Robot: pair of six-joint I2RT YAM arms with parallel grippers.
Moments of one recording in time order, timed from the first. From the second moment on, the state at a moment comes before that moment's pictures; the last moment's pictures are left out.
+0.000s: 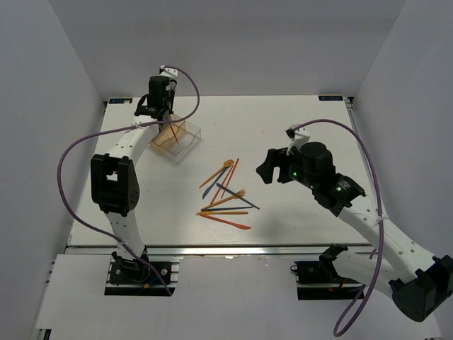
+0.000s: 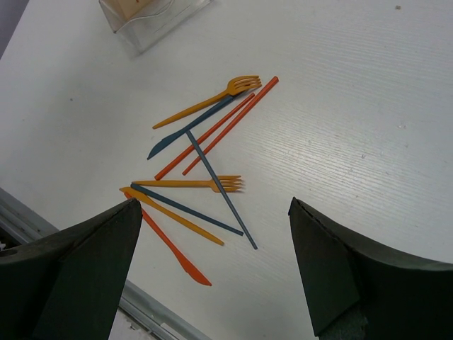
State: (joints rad) left arm -0.21 1.92 1.66 -0.19 -0.33 0.17; right arm 0.62 0.97 0.90 -0.36 -0.05 0.33
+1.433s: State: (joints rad) left arm -0.29 2.09 1.75 -0.42 0.13 0.81; right arm 0.62 0.90 0.85 -0.40 -0.04 0.29
